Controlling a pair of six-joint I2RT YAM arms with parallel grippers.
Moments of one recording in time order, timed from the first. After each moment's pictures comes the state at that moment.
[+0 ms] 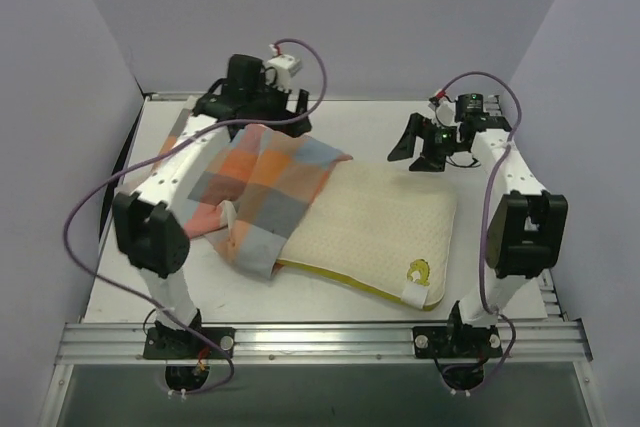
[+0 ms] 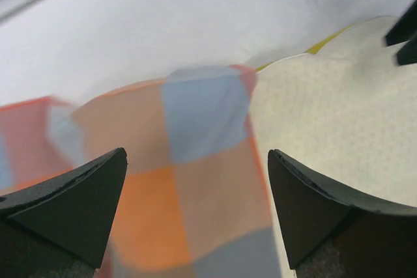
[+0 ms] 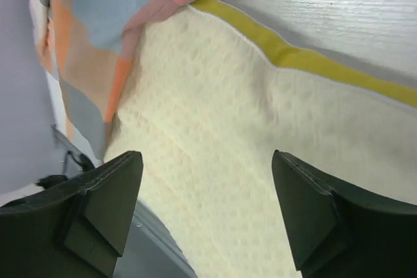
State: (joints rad) left arm -0.44 1.94 1.90 -0.58 0.38 -0.03; right arm 0.00 1.82 1.45 -0.71 -0.71 0.24
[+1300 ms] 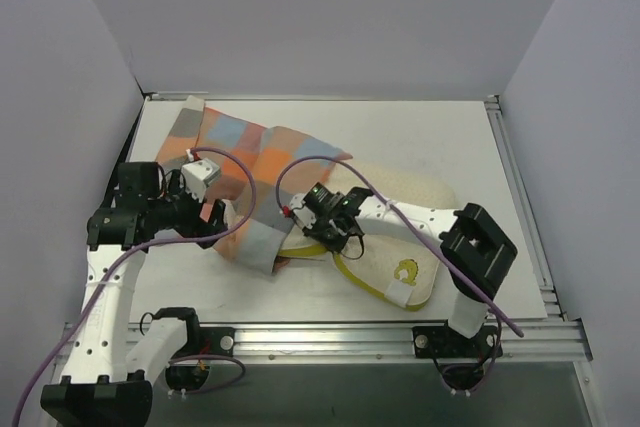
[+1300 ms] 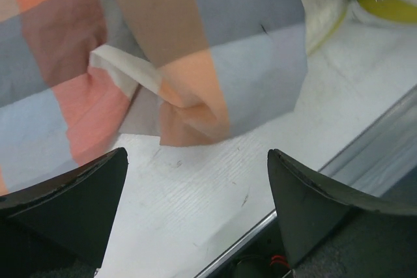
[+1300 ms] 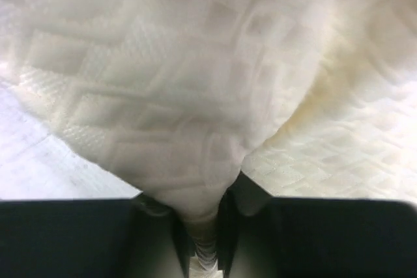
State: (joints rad) left arm -0.01 0.90 1.06 -1.02 0.48 0.40; right arm 0.95 1.77 1.16 -0.63 0.05 -0.20
